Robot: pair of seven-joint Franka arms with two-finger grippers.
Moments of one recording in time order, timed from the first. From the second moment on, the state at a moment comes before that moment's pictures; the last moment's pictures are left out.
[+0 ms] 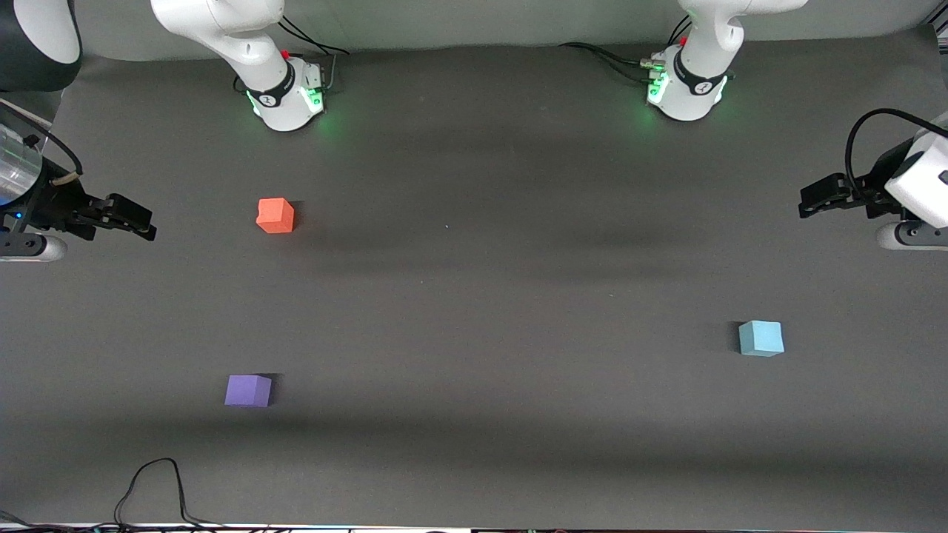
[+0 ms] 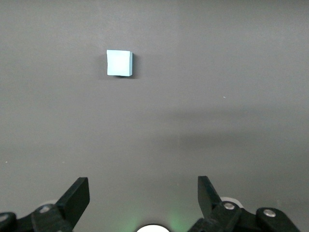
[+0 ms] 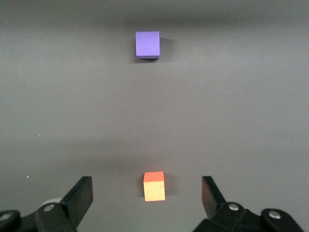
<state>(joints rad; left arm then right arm) -0.03 0.05 0.01 -1.57 -0.01 1.50 -0.01 0.09 0.01 -0.08 -1.65 -0.02 1.64 0.06</state>
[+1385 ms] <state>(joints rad) 0.05 0.24 0.03 -1.53 0.02 1.70 0.14 0.09 0.01 -0.07 -1.65 -0.02 1.63 0.05</state>
